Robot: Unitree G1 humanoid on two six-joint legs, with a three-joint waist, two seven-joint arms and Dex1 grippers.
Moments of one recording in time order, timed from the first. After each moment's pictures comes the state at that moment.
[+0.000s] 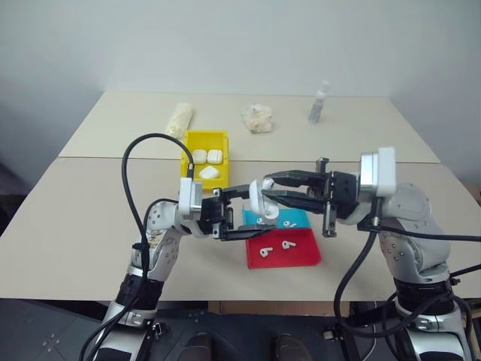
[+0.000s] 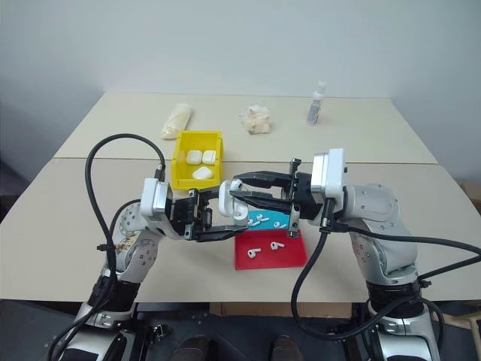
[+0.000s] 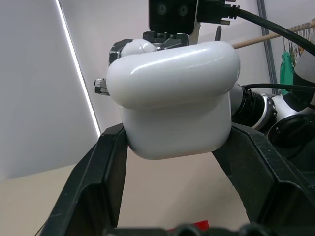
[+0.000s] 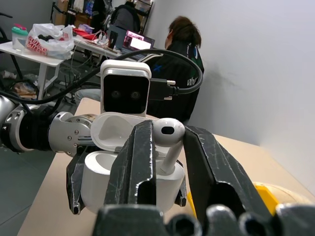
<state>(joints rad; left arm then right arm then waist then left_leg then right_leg) -0.51 0.28 -0.10 -0.02 -0.58 -0.07 -1.29 -0.54 -0.51 -0.04 -0.37 0.60 0.22 1.11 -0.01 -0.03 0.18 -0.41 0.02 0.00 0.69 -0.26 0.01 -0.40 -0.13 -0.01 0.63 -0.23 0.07</state>
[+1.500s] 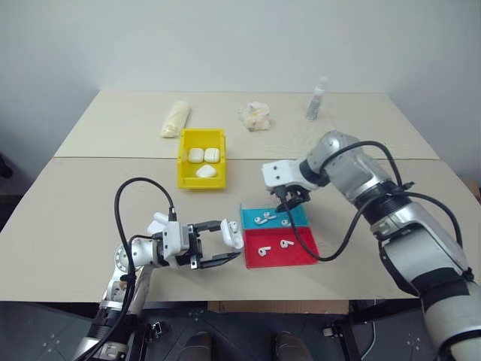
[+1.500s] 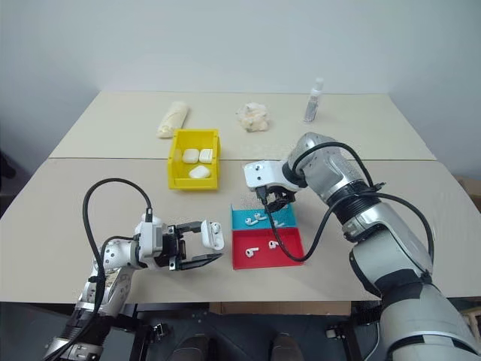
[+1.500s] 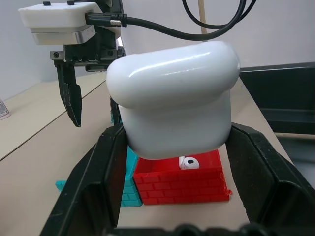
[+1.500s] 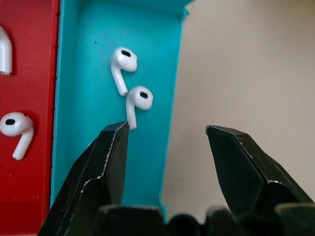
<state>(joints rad) -0.26 0.41 -0.06 0.09 -0.39 -0.30 -1.25 -1.21 -0.53 0.62 0.60 -0.24 0.12 1.38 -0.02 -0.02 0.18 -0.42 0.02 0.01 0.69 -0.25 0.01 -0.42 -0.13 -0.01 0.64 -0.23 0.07</state>
